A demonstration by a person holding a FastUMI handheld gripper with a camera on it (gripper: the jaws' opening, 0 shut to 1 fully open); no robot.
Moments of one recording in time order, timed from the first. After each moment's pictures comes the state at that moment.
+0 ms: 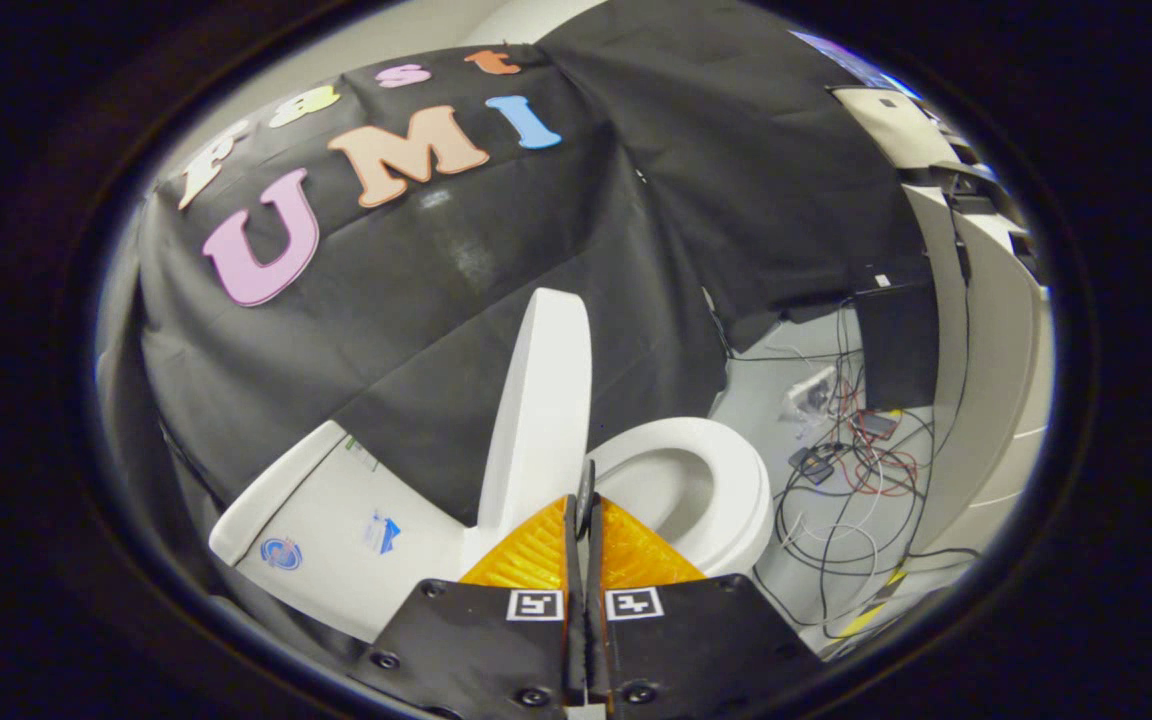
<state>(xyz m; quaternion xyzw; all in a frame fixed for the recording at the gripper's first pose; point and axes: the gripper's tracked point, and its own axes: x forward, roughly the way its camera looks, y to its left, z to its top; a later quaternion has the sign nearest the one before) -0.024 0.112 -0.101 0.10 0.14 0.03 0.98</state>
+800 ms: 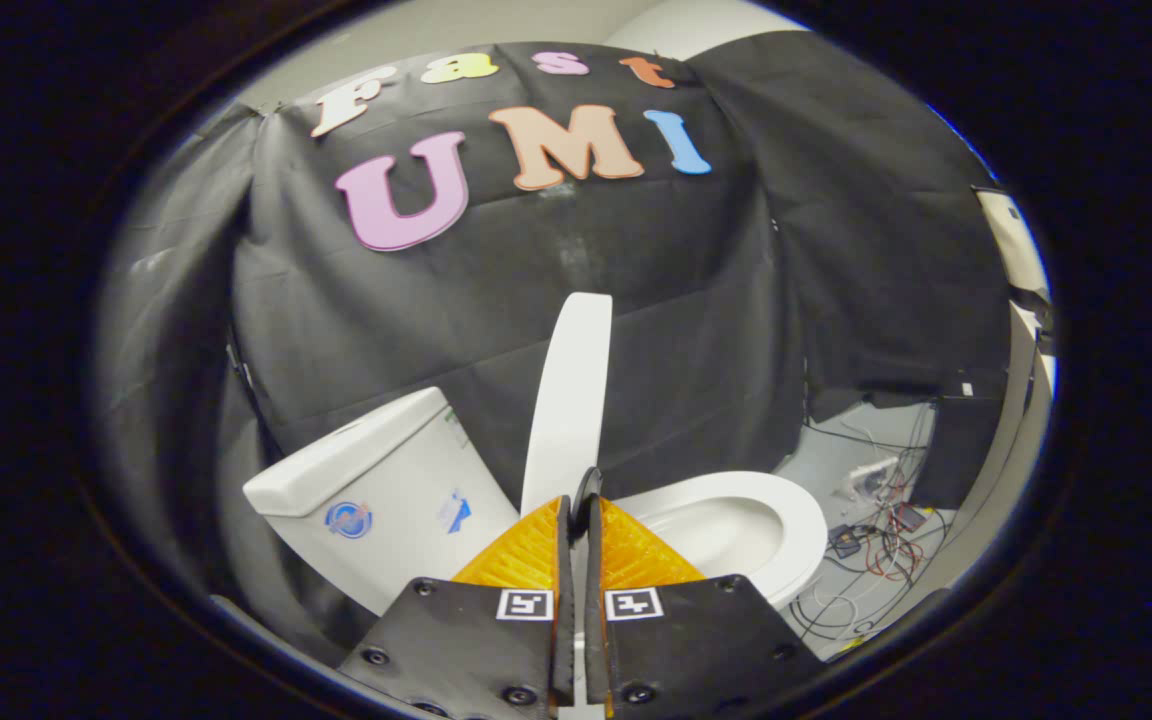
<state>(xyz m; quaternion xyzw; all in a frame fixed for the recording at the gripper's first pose) -0.048 0.215 -0.061 -0.01 0.09 0.16 0.98</state>
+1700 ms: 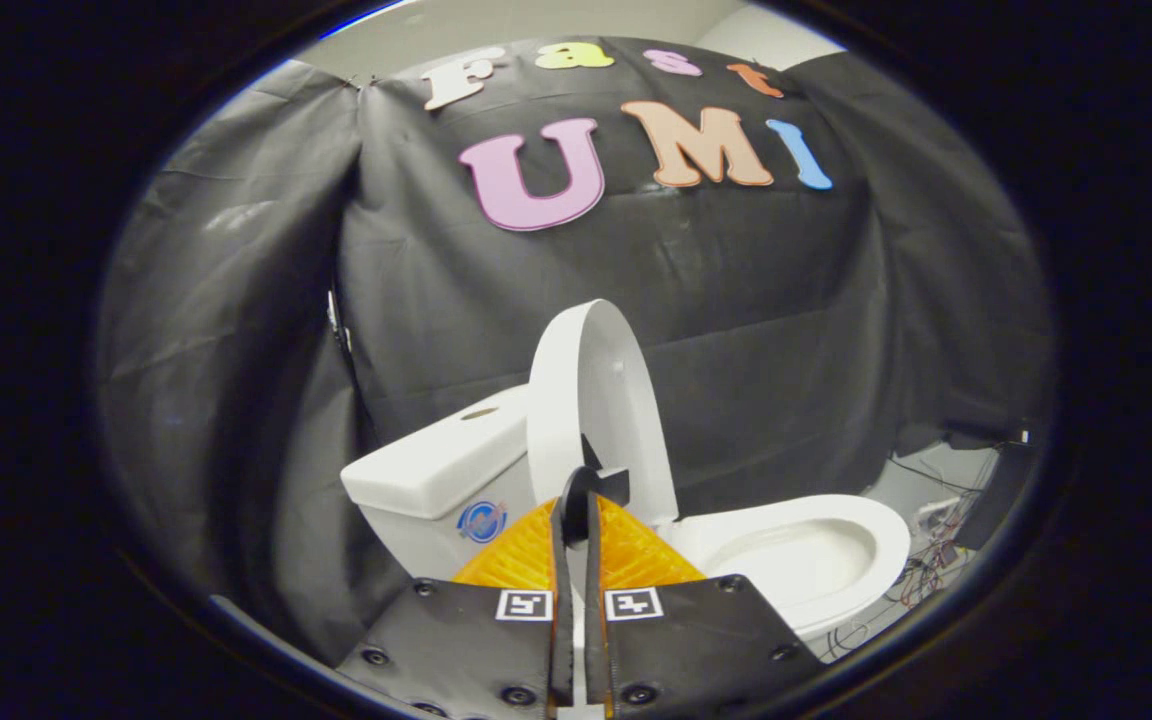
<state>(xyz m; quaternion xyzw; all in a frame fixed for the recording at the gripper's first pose) -0.082 0.327 -0.076 -0.05 0.09 0.29 0.95</state>
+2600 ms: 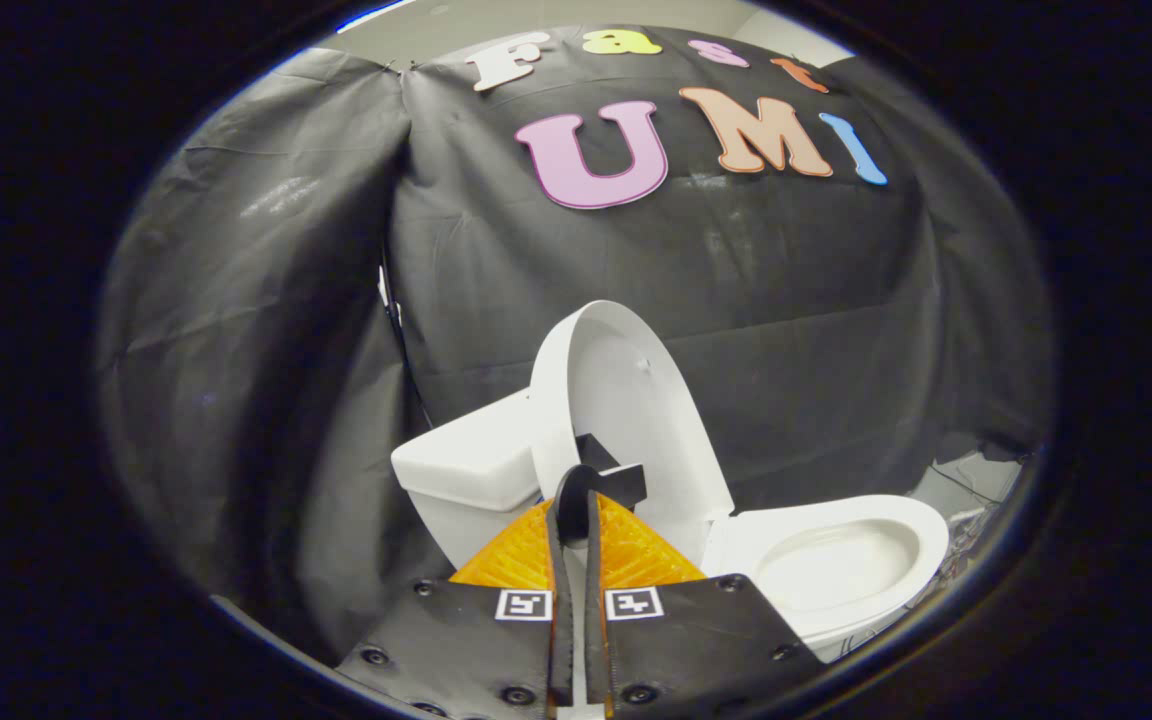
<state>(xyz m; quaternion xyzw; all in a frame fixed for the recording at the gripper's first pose) -0.094 0.370 -0.098 -0.07 0.10 0.34 0.93</state>
